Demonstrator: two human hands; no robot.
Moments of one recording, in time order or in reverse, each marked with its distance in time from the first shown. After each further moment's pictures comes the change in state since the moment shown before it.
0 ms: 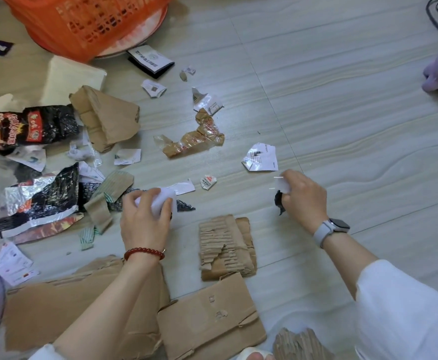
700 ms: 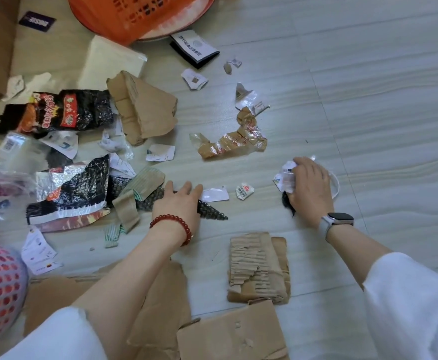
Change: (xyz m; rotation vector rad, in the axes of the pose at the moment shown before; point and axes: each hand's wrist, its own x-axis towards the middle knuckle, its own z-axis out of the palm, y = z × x) left_hand 0.061 -0.005 0.007 0.721 -0.633 0.145; right_hand 0.063 -0.017 0.081 -0.145 -0.129 -0.231
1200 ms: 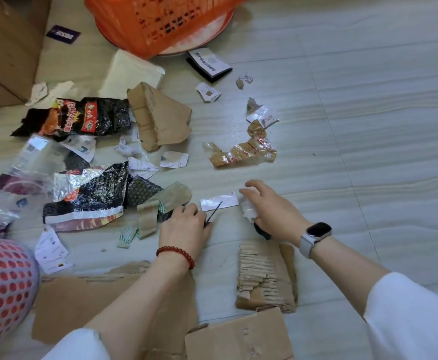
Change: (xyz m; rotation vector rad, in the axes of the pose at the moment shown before) left_hand -0.027 -0.006 0.026 -0.058 0.340 0.040; right_hand -0.010 -0.090 -0.037 0.087 -0.434 -0.355
